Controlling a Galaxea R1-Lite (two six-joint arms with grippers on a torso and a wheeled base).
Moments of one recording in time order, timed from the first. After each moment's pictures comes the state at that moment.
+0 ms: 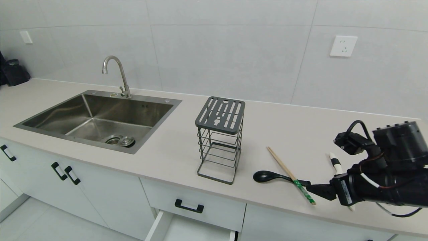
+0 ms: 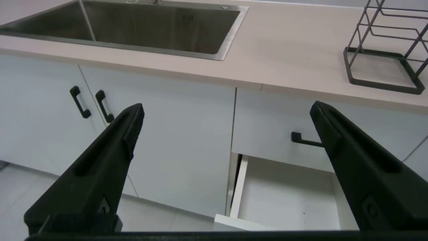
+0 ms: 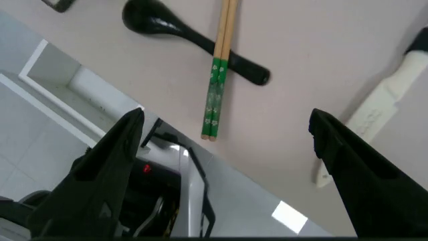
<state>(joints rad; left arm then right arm) 0.00 0.00 0.00 0.00 0.00 0.01 0.33 1.54 -0.60 -0.08 0.07 0.03</state>
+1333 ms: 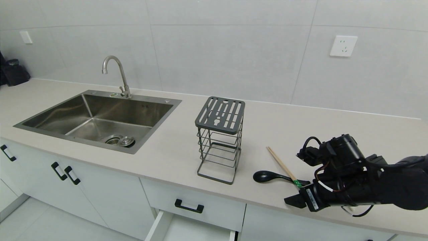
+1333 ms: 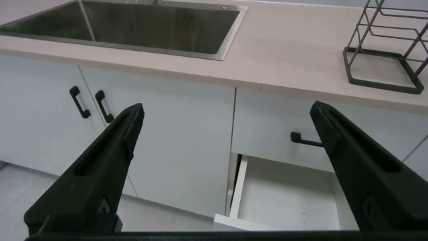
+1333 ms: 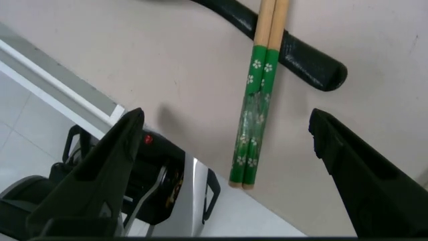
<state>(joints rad) 0.00 0.00 0.00 0.00 0.00 0.01 0.40 1.83 -0.65 -0.14 0.04 0.06</state>
